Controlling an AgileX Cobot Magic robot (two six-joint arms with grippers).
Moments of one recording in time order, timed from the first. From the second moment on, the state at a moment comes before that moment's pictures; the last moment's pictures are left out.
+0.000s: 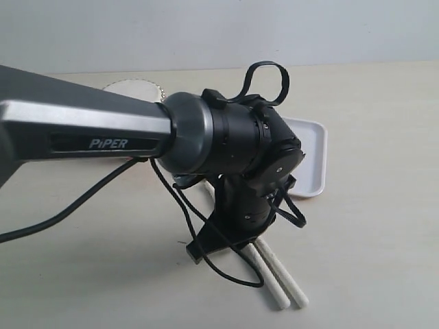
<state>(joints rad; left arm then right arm) -1.05 2.18 -1.52 0.17 0.93 -1.78 0.03 0.01 -0.01 0.11 0.30 0.08</state>
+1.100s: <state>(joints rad) -1.04 2.21 -1.53 0.15 0.91 -1.75 0.03 0.01 -0.01 0.11 0.30 0.08</state>
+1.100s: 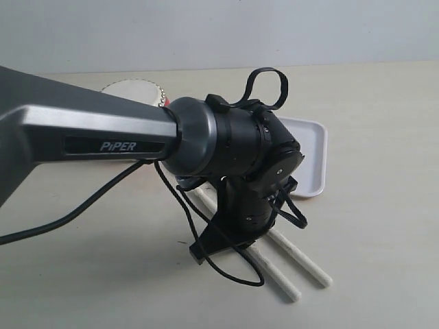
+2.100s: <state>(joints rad) -1.04 2.21 -1.53 0.17 0.95 -1.68 0.03 0.01 -0.01 0.11 0.30 0.08</state>
